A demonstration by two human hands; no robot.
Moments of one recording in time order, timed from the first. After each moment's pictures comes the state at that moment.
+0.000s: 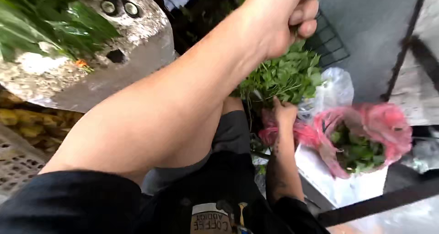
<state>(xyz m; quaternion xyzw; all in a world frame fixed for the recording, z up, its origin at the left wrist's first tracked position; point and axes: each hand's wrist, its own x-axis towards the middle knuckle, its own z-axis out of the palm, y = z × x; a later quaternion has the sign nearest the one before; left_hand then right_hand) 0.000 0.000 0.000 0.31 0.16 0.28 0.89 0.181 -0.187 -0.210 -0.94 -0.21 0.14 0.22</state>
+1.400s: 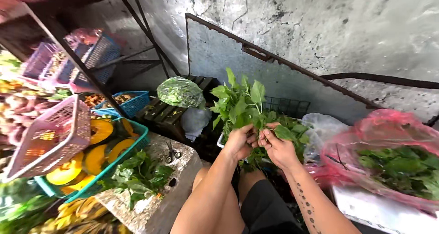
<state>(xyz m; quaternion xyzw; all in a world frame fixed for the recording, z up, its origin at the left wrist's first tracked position) 0.013 -0.032 -0.009 0.45 0.19 0.18 0.85 0.100 -0.141 -0.056 -0.34 -0.38 0.24 0.83</state>
